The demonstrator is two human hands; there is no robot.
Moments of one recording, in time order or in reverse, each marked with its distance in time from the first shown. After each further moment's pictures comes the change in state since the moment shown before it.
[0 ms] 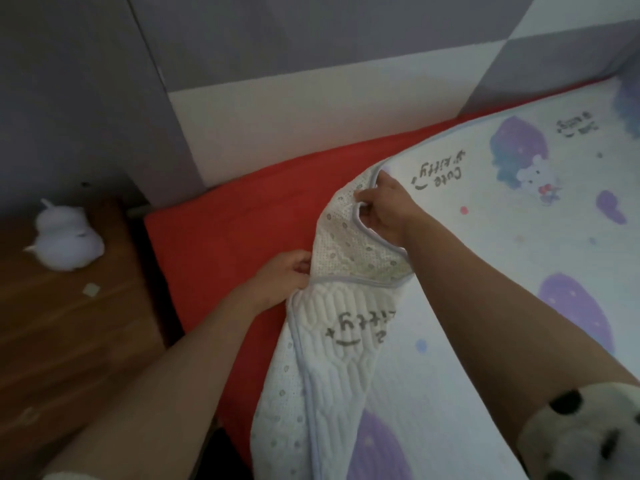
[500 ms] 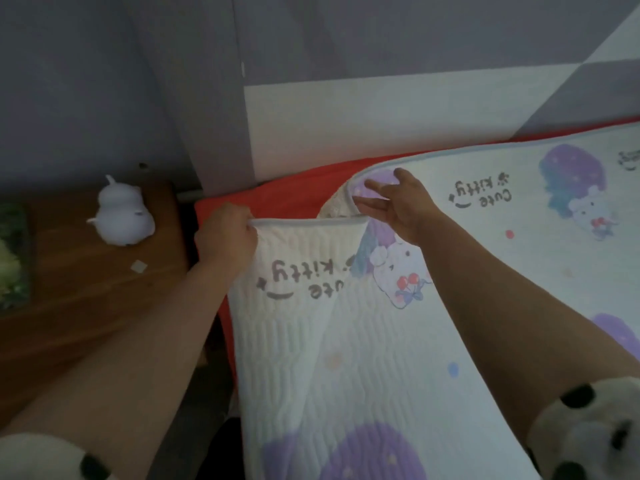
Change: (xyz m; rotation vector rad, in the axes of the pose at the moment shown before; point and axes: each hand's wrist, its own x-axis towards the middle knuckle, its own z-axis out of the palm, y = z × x) left_hand -0.023 -0.018 -0.106 0.765 0.824 -0.114; right_hand 0.028 0.002 0.051 0.127 -0.030 0.029
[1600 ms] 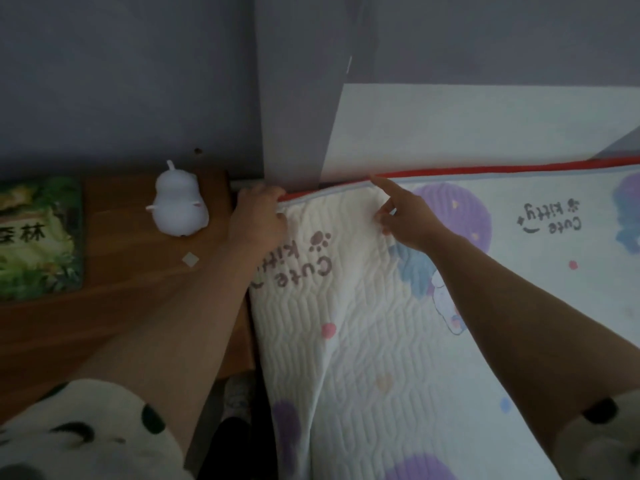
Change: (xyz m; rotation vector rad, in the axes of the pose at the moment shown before) left_hand 0.055 -0.078 0.005 -0.089 -0.116 0.076; right_hand 0.055 0.049 0.071 -1.148 -0.153 -0.409
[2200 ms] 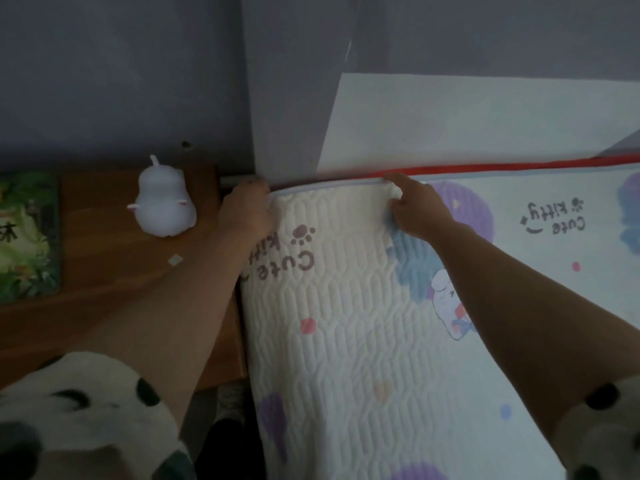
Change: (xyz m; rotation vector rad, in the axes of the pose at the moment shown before) left_hand 0.030 -0.011 0.015 -0.009 -0.024 -0.107; right_hand 0.024 0.015 -0.010 -0.281 0.066 0.077
